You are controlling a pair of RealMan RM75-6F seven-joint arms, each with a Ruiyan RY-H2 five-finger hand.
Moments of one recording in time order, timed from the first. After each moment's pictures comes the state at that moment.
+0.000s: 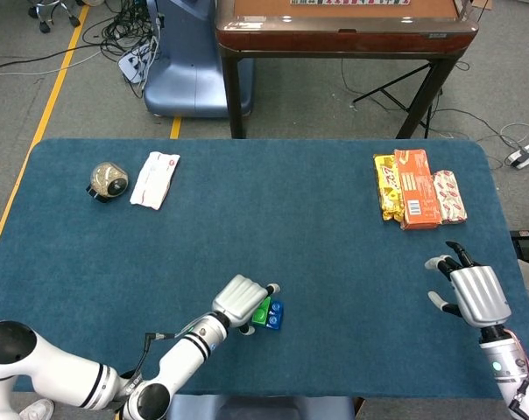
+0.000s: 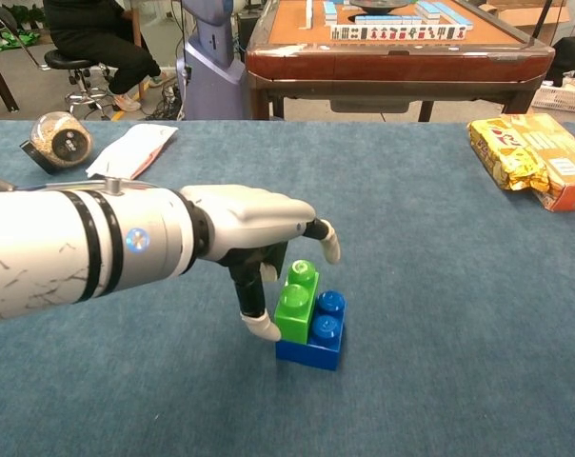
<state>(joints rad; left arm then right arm) -1.10 -1.63 -0.16 -1.92 0.51 1.06 0.93 0.19 -1.17 0.05 -1.52 -1.55 1.39 -0.06</state>
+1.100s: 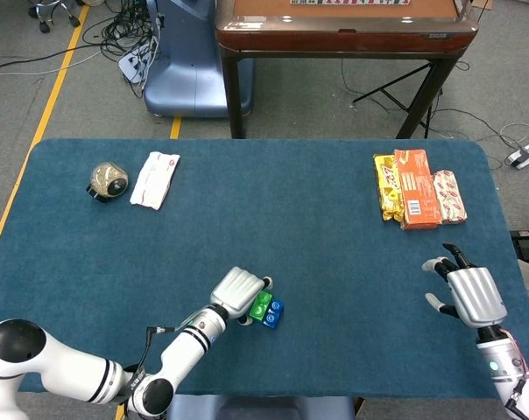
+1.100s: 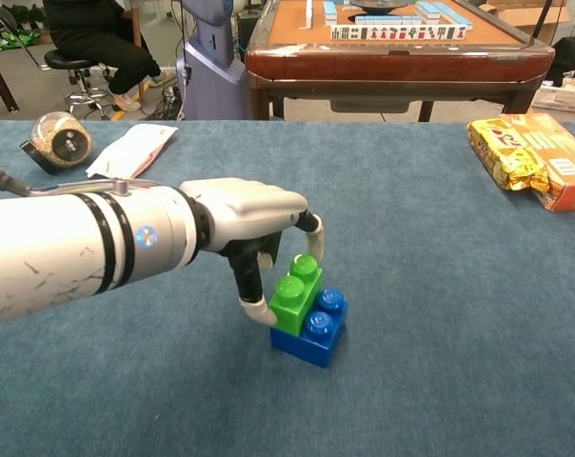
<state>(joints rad) -1.12 -1.65 -0.12 -1.84 0.55 1.09 0.86 0.20 -1.19 0.04 -1.50 -1.54 1.38 -0.04</state>
